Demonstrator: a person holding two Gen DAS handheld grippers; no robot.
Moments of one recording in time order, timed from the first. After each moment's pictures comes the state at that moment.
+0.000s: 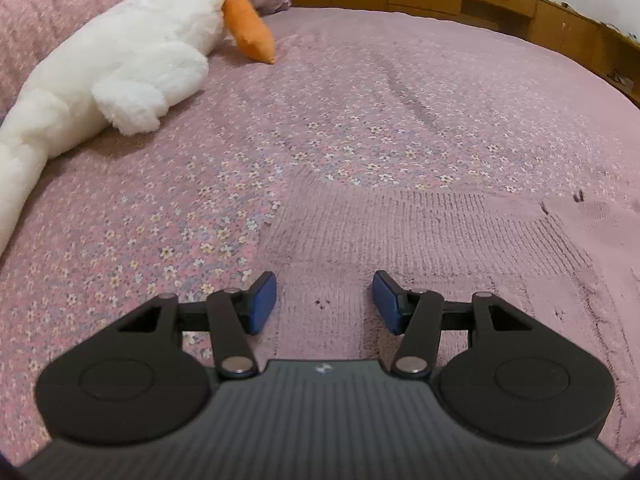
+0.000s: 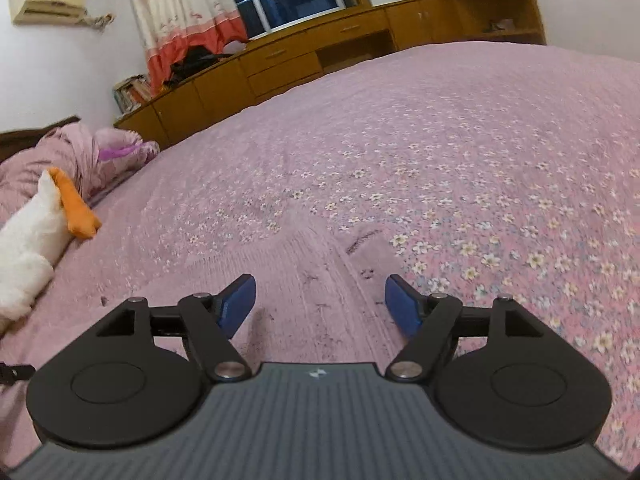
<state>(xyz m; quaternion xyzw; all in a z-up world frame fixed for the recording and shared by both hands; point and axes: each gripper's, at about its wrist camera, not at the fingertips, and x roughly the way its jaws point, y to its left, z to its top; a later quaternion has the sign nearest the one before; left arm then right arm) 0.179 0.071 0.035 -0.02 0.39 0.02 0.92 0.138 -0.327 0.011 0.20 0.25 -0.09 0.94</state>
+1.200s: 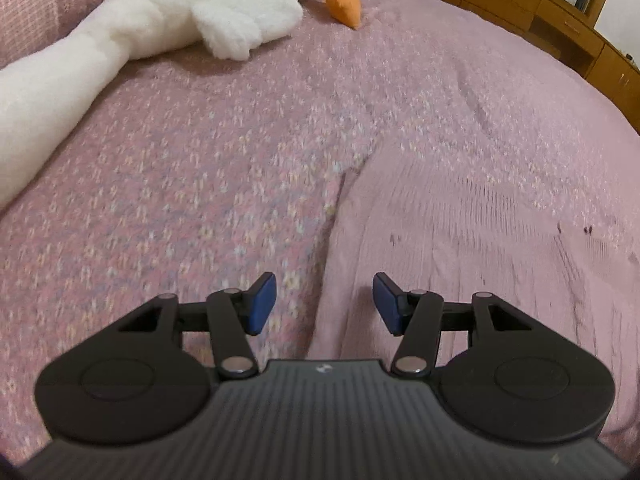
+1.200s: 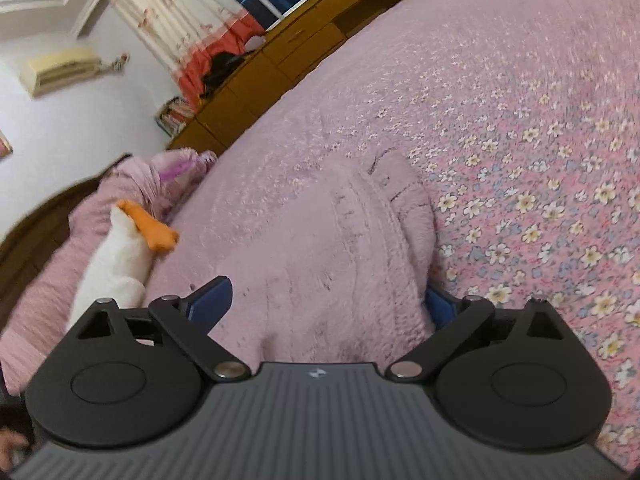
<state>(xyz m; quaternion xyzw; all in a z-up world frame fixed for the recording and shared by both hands) 0.132 0.115 0.056 -0.13 0.44 0.08 0.88 0.084 -0.349 -0.007 0.36 0.25 0.01 0.90</state>
